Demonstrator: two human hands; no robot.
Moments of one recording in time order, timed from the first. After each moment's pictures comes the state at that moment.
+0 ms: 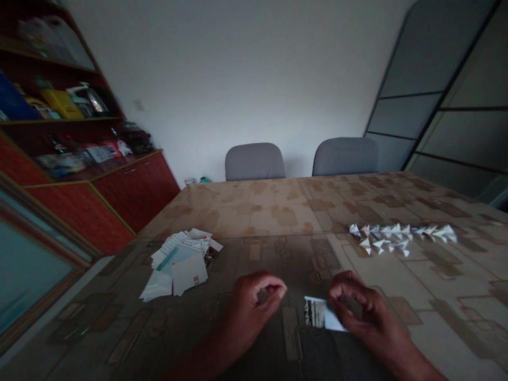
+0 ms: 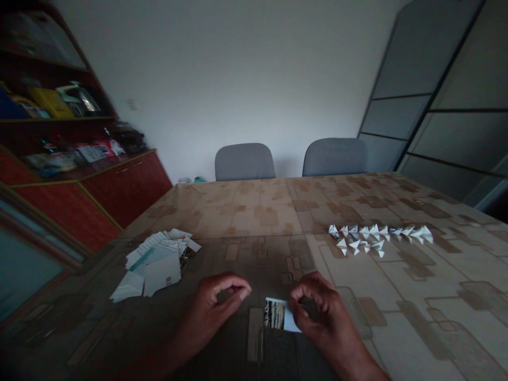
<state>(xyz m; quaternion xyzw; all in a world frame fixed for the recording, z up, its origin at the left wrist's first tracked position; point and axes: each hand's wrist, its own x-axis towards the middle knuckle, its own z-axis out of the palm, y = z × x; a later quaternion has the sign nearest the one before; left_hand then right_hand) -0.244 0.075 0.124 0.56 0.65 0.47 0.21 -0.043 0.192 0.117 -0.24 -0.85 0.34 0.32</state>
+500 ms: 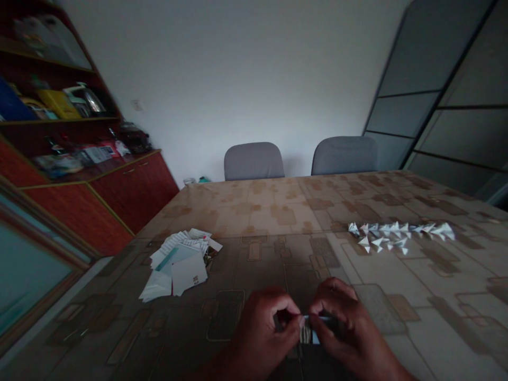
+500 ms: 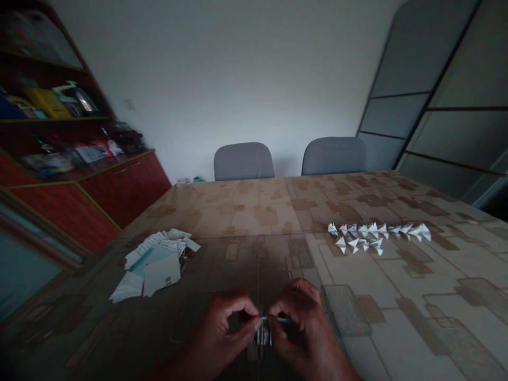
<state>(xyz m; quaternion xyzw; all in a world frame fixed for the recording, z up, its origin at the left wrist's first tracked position) -0.216 0.072 0.117 0.57 0.64 0.47 0.23 -0.059 0.168 0.114 -0.19 -0.89 0.28 0.29</state>
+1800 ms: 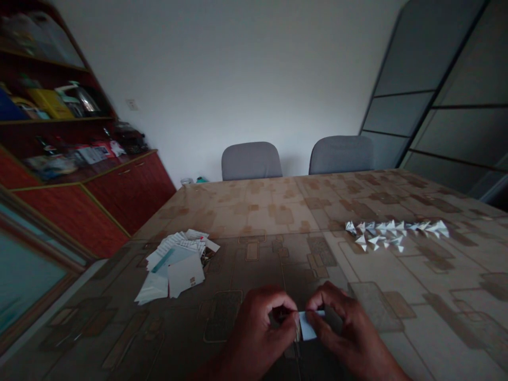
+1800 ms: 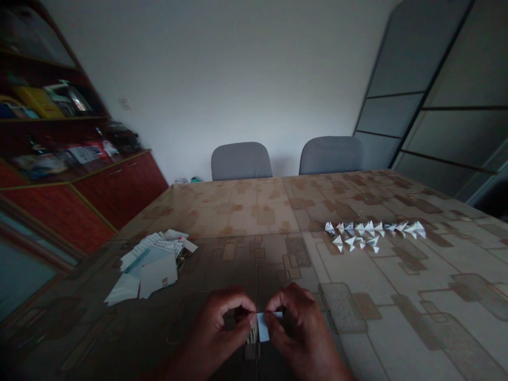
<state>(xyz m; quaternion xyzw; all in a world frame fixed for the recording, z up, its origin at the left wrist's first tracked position) -0.218 0.071 0.125 0.56 0.64 0.45 0.27 -0.061 0.162 0.120 -0.25 -0.85 0.36 0.29</state>
